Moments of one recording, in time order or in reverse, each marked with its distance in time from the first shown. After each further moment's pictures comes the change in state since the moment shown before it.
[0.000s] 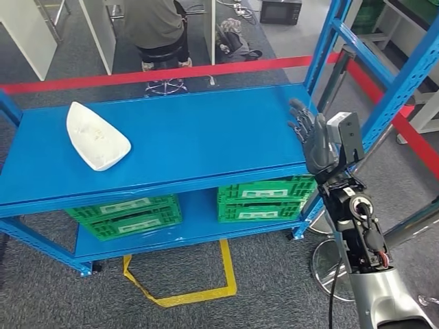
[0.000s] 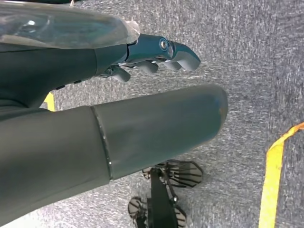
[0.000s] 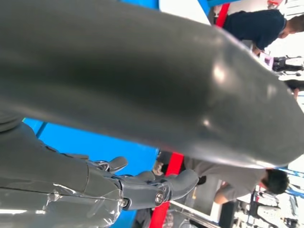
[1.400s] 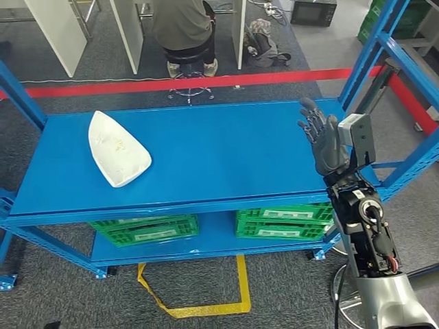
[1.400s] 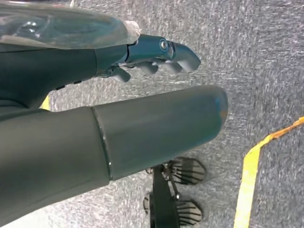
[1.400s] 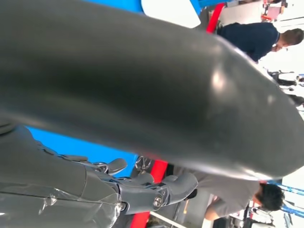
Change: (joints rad) left arm 0.001 -0.004 0.000 0.002 -0.003 0.014 -0.005; right arm -0.012 0.001 0.004 0.004 0.002 0.012 -0.015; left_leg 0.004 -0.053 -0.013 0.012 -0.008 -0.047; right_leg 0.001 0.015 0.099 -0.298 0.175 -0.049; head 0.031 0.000
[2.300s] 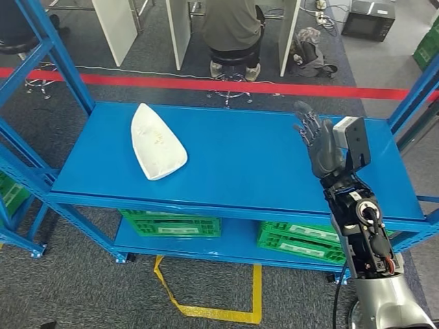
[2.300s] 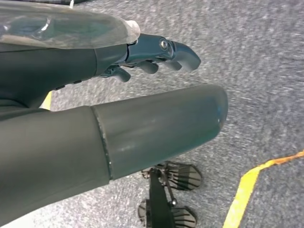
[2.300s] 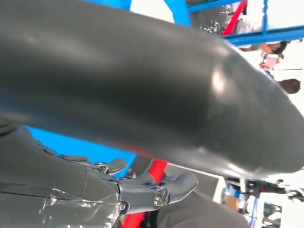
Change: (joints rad) left arm -0.002 0.004 0.000 0.001 -0.003 0.004 0.001; right arm 0.009 0.002 0.002 0.007 0.000 -0.001 0.001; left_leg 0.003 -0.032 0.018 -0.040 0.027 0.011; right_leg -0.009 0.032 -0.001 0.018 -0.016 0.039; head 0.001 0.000
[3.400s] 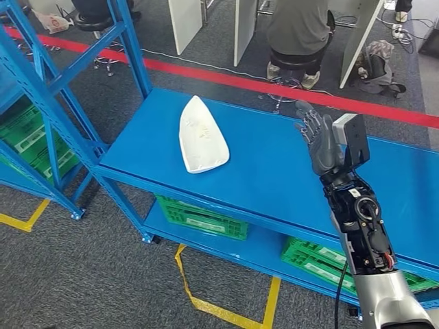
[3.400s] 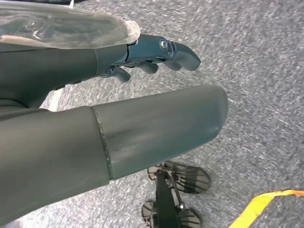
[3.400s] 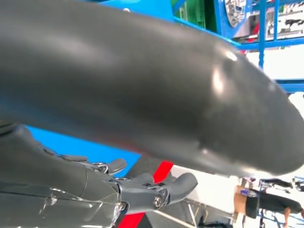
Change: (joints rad) left arm 0.013 0.005 0.000 0.000 0.004 0.009 -0.006; right arm -0.019 -0.002 -0.004 0.026 0.003 0.006 0.006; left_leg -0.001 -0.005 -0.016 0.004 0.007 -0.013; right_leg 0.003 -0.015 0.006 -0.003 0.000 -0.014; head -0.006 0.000
